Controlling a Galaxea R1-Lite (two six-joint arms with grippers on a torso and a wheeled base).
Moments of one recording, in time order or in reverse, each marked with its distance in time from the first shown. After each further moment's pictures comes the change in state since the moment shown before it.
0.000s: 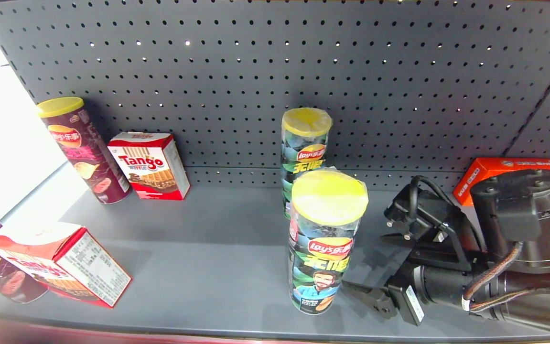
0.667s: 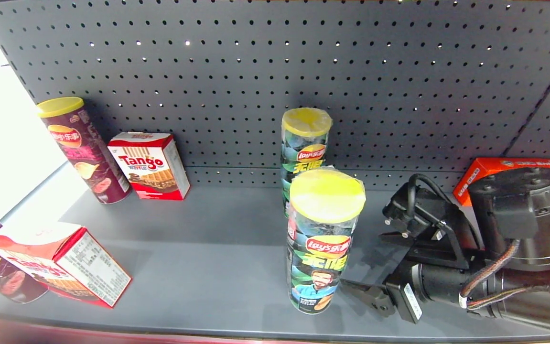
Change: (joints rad) left arm 0.000 0.000 0.000 0.000 0.001 -0.001; right arm 0.001 0.007 -0.010 -0.001 0.000 0.000
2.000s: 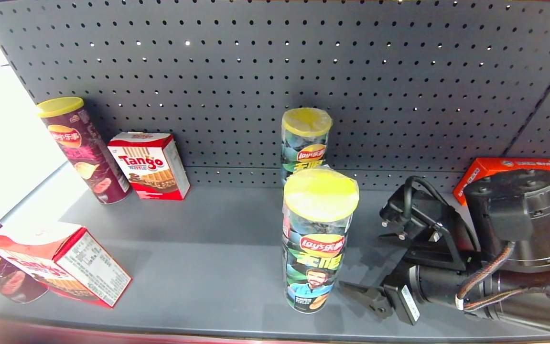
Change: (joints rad) left arm 0.000 0.000 0.000 0.000 0.000 0.000; right arm 0.002 0.004 0.000 0.000 0.001 0.000
